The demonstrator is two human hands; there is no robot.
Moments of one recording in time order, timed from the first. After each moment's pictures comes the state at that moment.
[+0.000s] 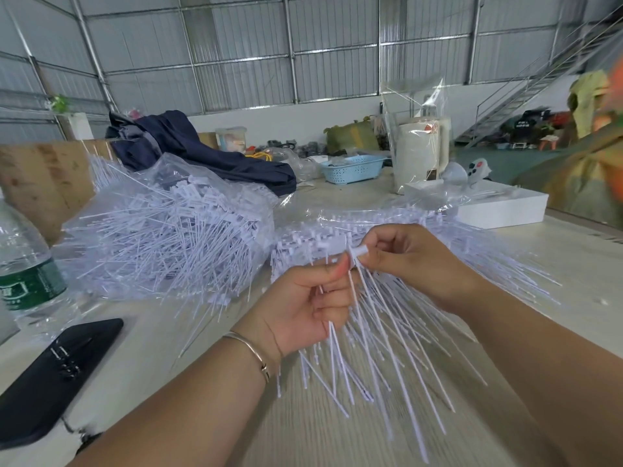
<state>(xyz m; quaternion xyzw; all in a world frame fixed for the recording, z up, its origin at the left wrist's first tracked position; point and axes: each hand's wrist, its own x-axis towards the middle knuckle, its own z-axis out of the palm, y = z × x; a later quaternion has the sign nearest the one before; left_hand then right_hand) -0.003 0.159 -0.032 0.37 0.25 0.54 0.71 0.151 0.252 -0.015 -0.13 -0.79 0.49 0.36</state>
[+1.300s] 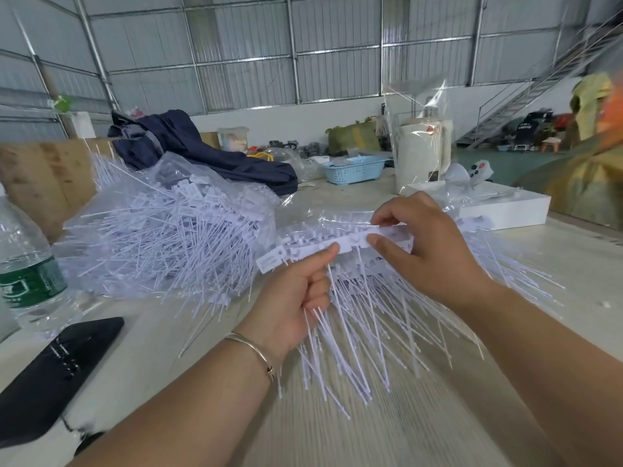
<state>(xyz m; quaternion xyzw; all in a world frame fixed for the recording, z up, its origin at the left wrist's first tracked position) -0.006 0.168 -0.035 0.32 0.43 0.68 0.50 0.157 0.254 -0.007 -0.18 -0.85 0.06 0.49</state>
